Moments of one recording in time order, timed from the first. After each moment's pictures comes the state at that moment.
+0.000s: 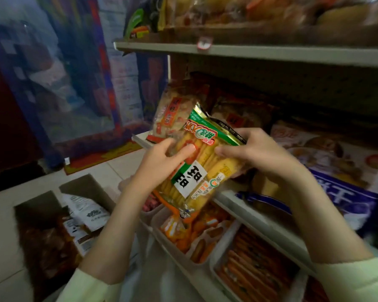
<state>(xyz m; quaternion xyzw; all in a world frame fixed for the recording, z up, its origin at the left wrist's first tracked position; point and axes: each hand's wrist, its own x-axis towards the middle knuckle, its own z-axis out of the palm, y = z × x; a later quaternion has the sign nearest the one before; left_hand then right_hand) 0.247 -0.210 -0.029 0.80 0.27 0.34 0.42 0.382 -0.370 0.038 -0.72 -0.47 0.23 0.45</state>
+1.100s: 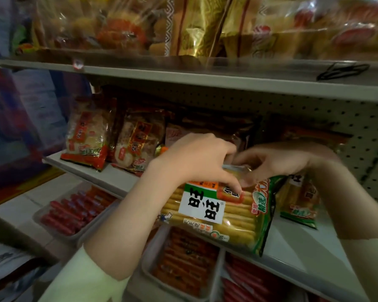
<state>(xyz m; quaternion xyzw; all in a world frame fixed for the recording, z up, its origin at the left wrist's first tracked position) 0.352 -0.424 0.070 0.98 -0.07 0.16 0.00 0.467 -0.572 0.070 -0.74 -0.52 0.35 0.22</state>
